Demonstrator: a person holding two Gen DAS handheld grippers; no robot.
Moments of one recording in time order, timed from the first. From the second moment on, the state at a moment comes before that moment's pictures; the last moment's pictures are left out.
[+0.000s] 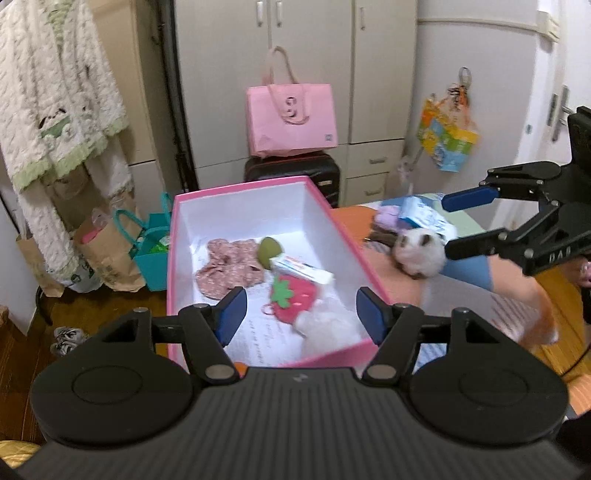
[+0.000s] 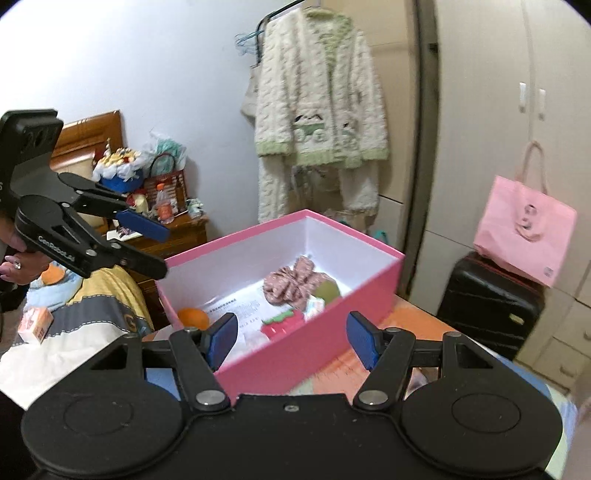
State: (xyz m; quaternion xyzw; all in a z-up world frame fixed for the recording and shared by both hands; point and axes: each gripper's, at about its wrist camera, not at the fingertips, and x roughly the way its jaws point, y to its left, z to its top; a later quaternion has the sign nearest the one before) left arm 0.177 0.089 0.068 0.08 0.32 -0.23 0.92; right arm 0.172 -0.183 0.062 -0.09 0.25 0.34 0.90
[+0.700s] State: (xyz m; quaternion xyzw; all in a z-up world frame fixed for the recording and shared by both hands) left arm 0.131 -0.044 0.059 0.15 0.35 -0.35 0.86; right arm 0.097 -0.295 0.029 -0.08 0.26 0.24 0.93
